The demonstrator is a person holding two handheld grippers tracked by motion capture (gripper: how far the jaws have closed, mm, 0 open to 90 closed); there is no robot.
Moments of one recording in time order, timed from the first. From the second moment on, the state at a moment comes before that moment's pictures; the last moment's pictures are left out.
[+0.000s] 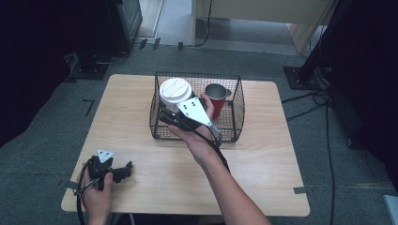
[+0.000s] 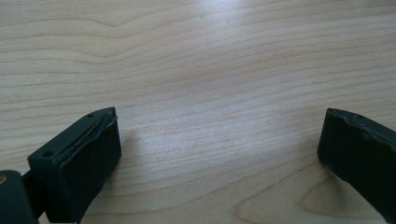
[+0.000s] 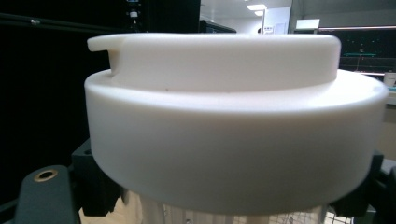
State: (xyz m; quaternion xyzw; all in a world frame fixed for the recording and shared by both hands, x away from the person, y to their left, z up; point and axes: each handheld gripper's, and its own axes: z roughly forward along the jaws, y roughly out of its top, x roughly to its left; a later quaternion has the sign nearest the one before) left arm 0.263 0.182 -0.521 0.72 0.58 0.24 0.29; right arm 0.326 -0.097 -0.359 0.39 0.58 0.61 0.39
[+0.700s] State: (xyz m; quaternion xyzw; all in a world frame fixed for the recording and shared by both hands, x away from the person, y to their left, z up) left arm 0.263 0.182 -0.521 0.72 0.58 0.24 0.29; right arm 0.381 -0.096 -0.370 0.41 0.58 0.58 0.41
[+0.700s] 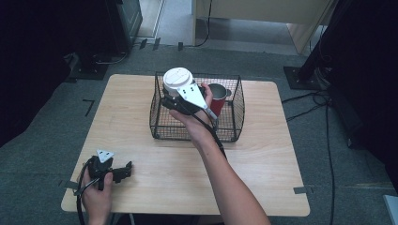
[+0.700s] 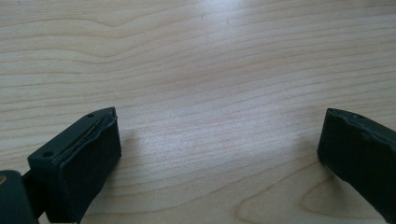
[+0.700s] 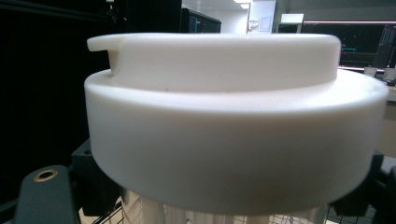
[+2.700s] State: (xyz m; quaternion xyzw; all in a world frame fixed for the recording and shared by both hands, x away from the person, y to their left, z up) left arm 0.264 0.181 -0.520 0.73 0.58 0.24 0.29; right arm 0.457 -0.077 -0.445 0.45 0.63 0.51 0.36
